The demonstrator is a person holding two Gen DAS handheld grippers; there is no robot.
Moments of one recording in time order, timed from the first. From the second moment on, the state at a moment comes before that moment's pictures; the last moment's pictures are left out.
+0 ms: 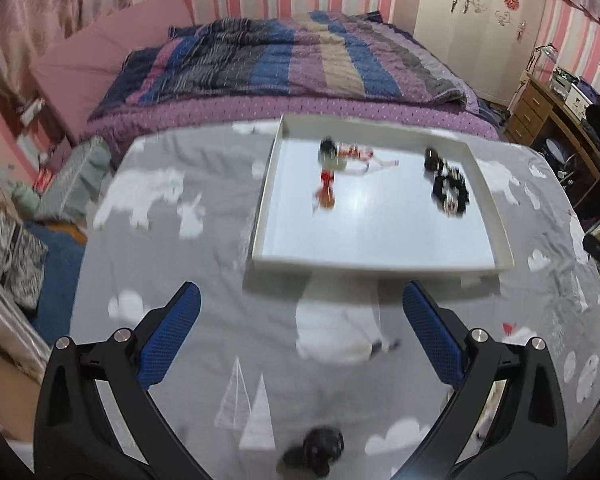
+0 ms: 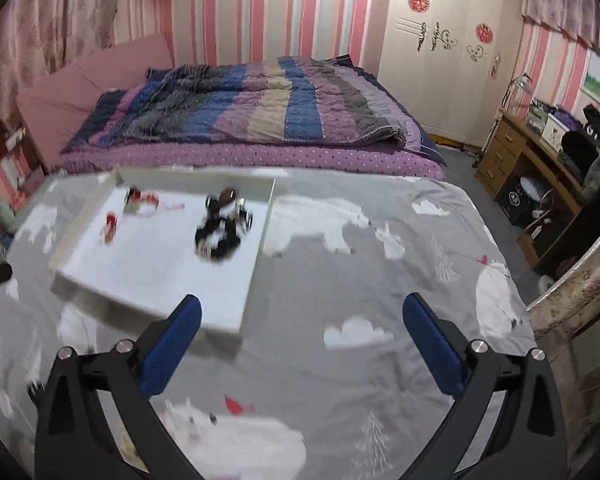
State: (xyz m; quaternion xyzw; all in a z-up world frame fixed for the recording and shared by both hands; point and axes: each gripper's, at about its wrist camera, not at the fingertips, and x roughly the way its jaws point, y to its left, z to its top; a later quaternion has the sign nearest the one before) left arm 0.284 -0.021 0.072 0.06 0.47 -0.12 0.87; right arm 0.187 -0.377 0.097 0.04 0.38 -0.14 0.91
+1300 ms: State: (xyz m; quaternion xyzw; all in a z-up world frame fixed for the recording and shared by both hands) left arm 0.166 0.000 -0.011 0.09 0.50 -0.13 0.85; right arm 0.089 -0.331 0.017 0.09 0.45 -0.09 0.88
